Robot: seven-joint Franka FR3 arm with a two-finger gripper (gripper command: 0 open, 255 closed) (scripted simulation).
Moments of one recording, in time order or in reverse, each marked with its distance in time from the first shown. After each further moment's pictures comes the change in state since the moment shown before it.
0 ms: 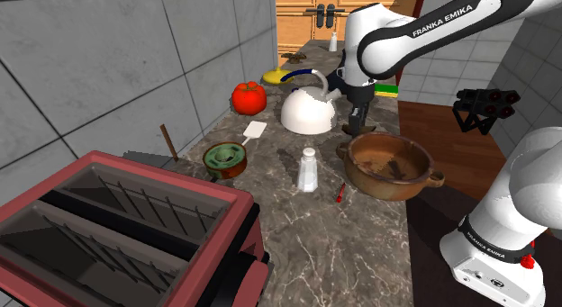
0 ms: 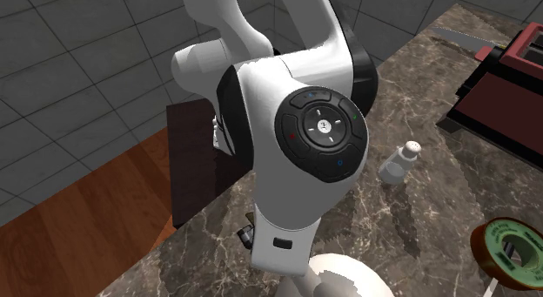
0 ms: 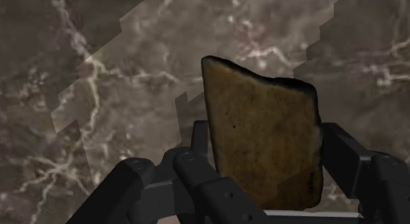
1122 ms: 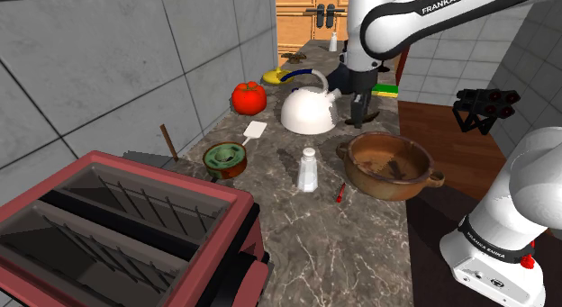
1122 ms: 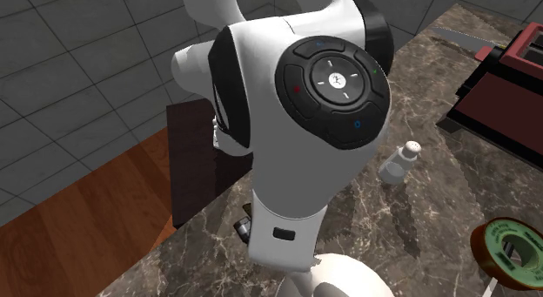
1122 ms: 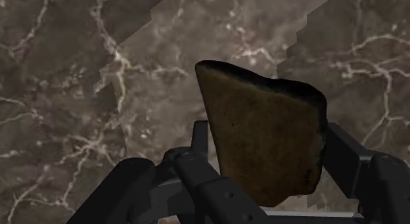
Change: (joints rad) arm 0.001 -0.040 0.001 0.073 0.003 -0.113 -0.007
